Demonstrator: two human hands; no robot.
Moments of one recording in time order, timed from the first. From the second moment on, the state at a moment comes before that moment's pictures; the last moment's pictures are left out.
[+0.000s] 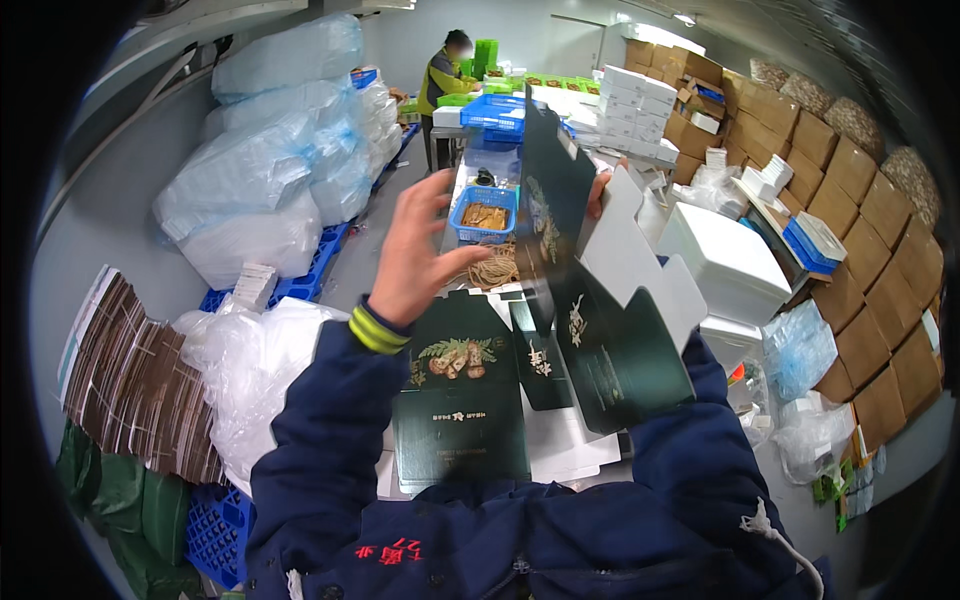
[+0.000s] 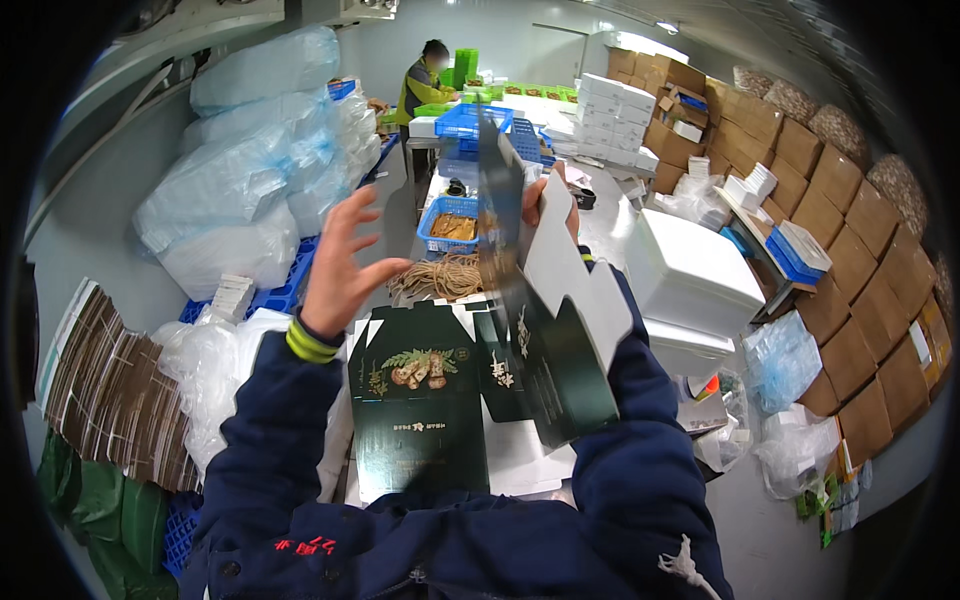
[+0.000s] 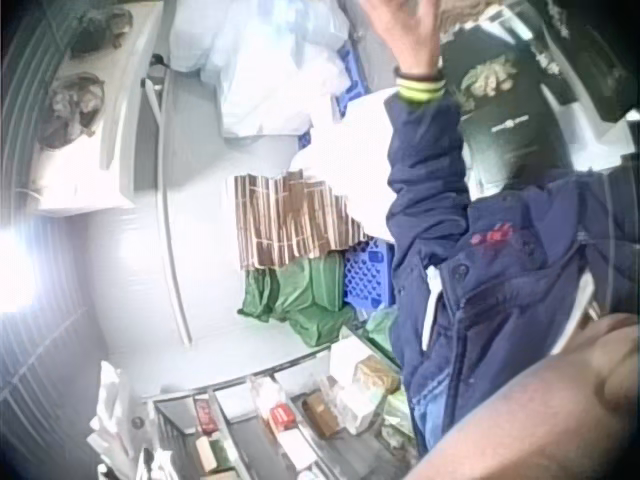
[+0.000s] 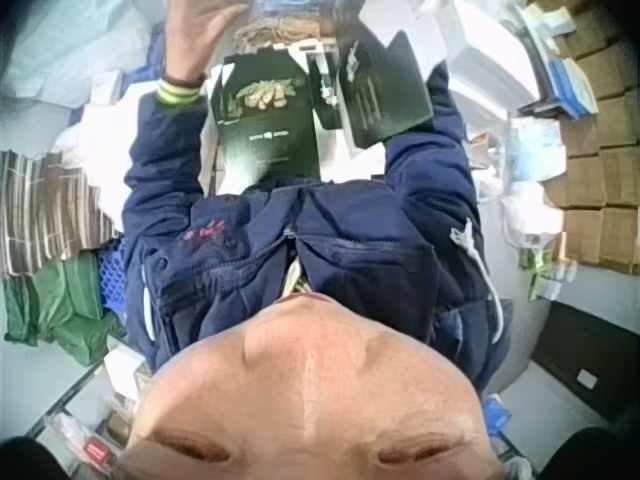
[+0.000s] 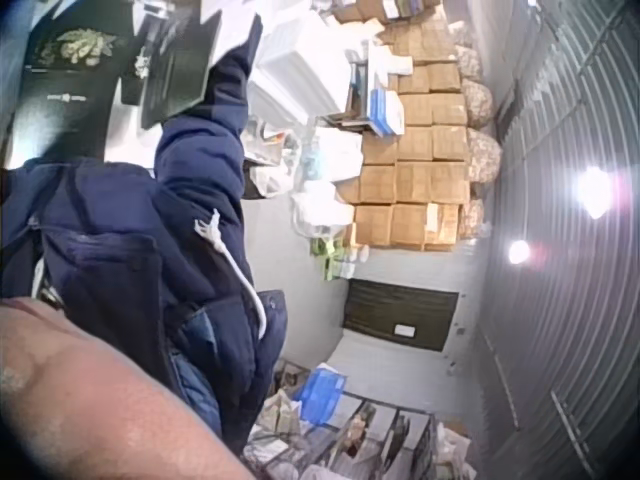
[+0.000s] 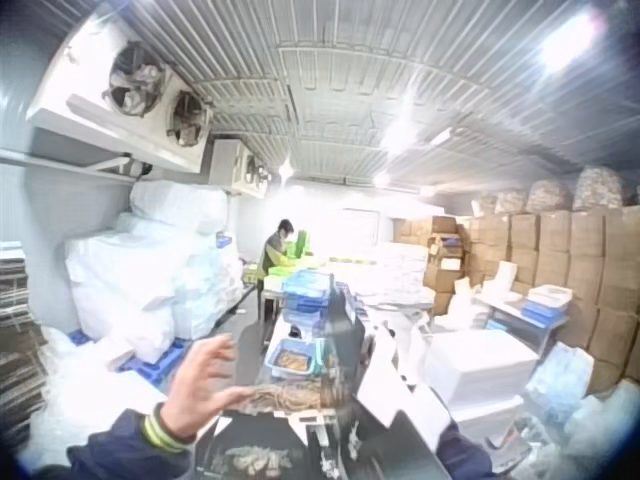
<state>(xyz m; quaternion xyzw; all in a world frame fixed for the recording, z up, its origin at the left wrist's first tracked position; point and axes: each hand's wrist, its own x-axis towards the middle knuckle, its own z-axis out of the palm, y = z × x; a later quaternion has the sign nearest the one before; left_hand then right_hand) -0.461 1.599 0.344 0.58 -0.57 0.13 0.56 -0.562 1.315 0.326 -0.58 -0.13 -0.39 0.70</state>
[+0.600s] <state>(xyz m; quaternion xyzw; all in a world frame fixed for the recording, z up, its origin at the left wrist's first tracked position) -0.528 1.637 0.378 0.51 -0.80 0.09 0.30 -0.610 1.224 0.305 -0.59 -0.21 -0.32 0.71</state>
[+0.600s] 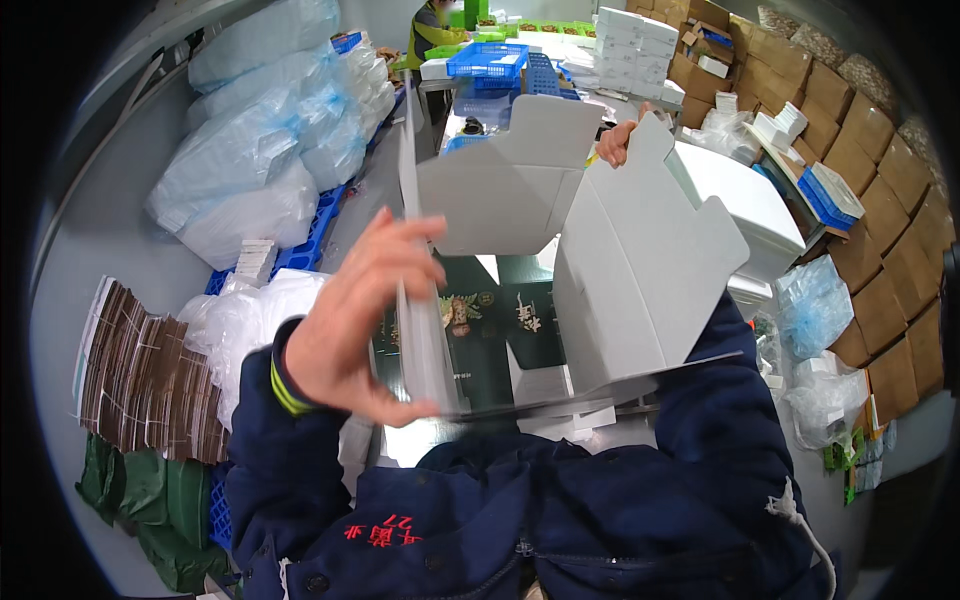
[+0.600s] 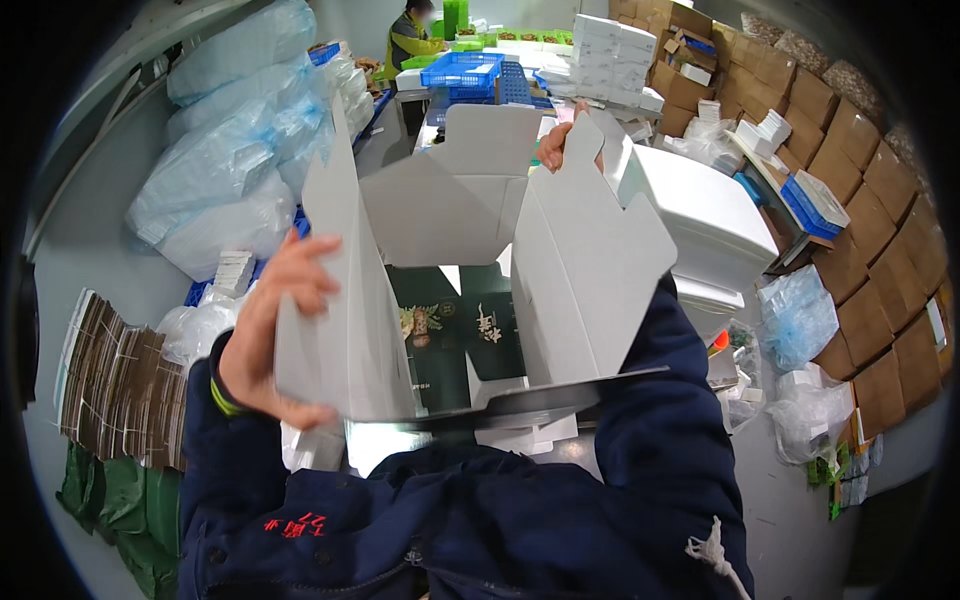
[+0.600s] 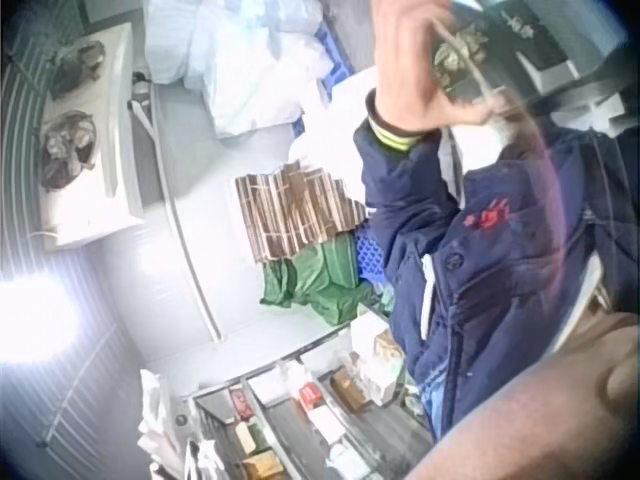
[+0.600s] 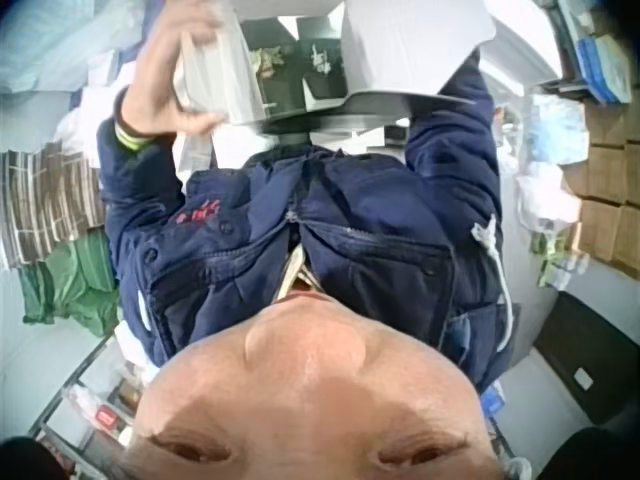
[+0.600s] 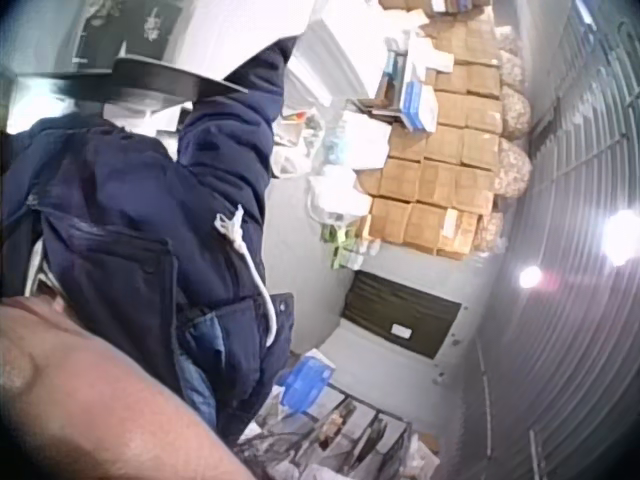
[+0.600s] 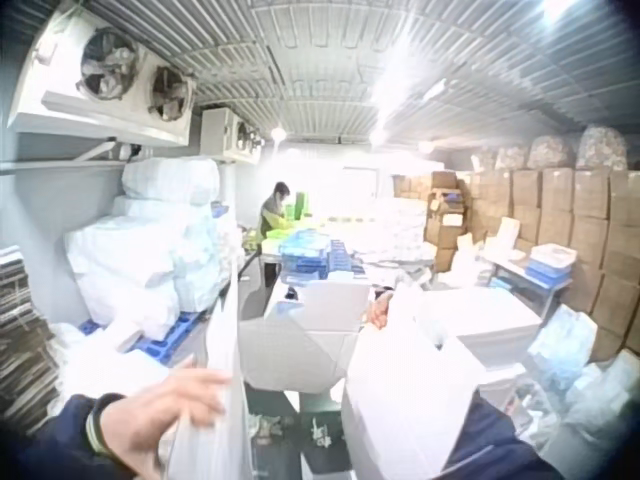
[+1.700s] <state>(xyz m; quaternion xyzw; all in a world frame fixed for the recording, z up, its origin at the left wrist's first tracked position) -0.618 1.439 0.289 0.69 -0.70 -0.16 0.09 -0.737 1.310 0.255 -0.60 0.16 -0.48 0.62</state>
